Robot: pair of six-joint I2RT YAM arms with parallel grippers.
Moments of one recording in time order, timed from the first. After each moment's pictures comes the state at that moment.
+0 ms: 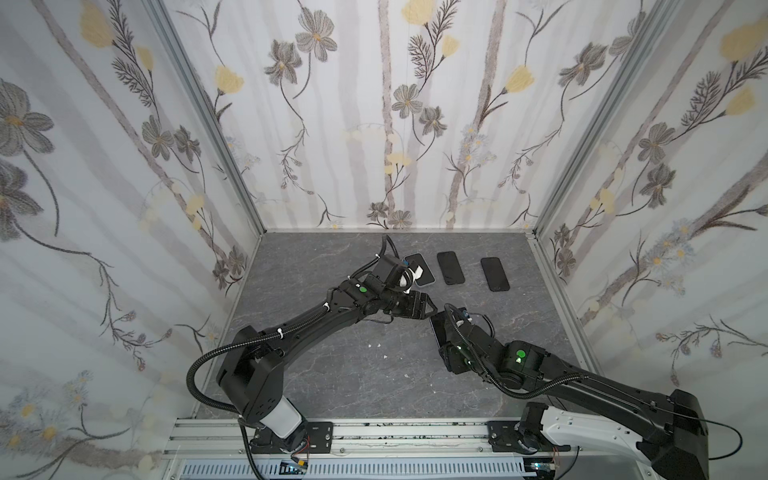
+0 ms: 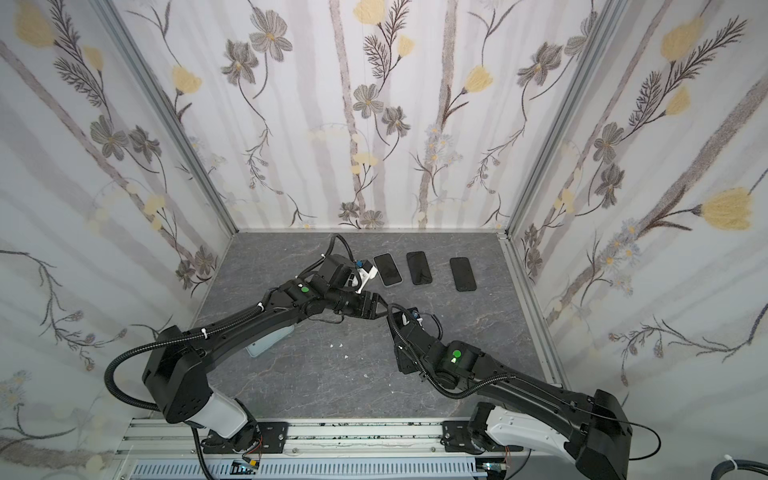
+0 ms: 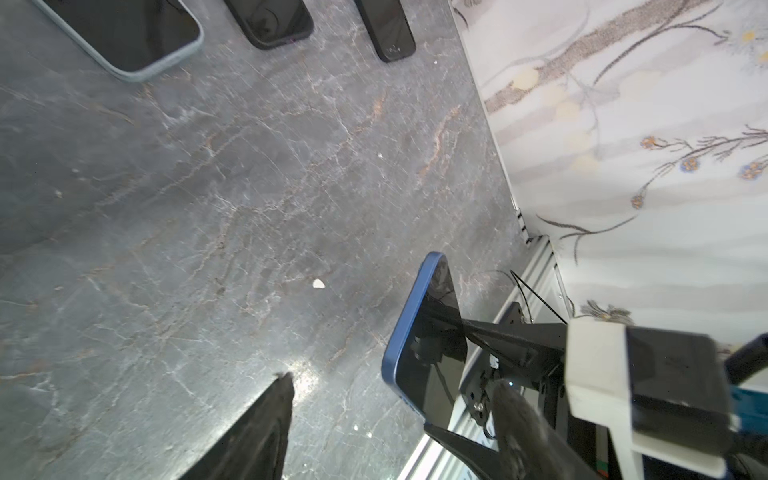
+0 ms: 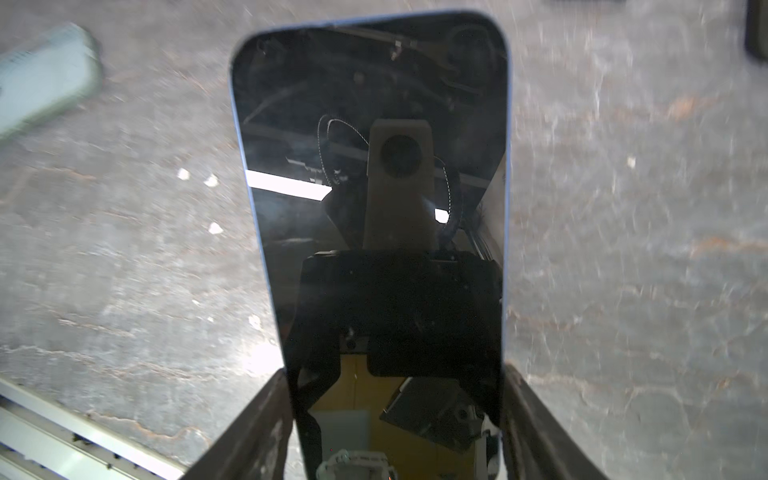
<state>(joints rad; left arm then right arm) -0.75 1.58 1.24 -0.44 0.52 -0.57 1.02 1.01 0.75 -0.68 0.31 0.61</state>
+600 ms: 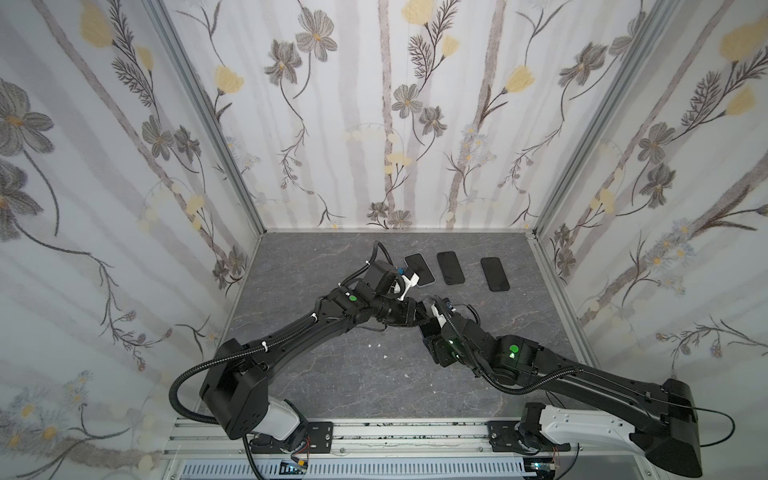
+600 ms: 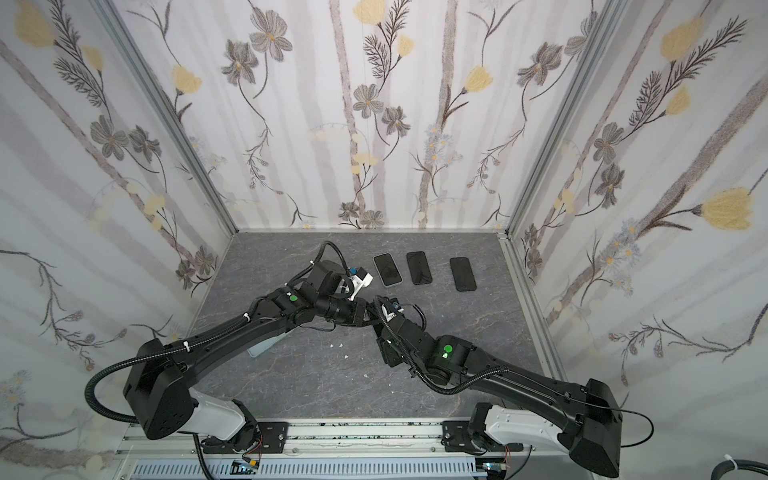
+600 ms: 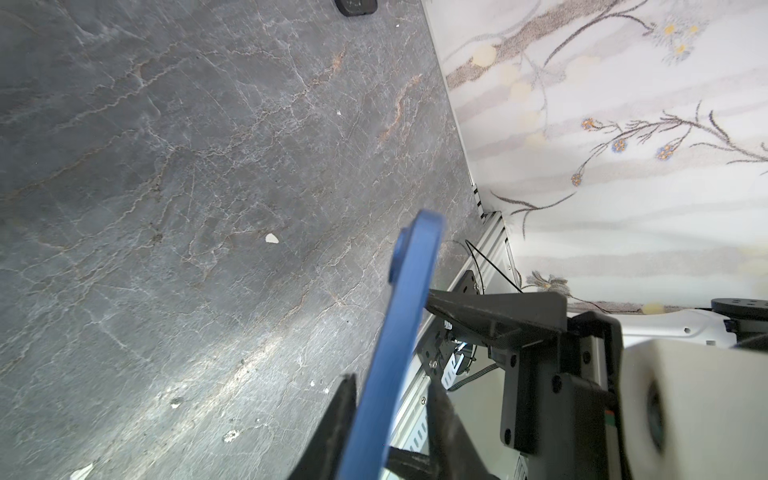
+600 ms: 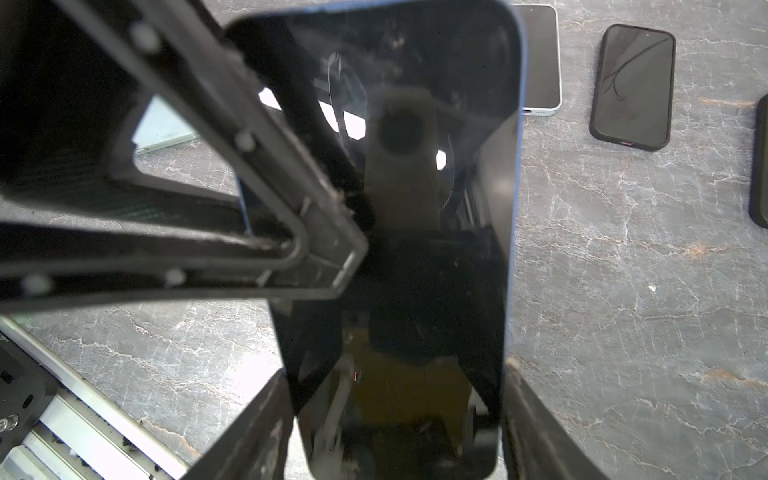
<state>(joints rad) -0.75 1.46 1.13 -0.41 0.60 -0.64 1.08 1.09 0.85 -0.57 0.34 0.47</state>
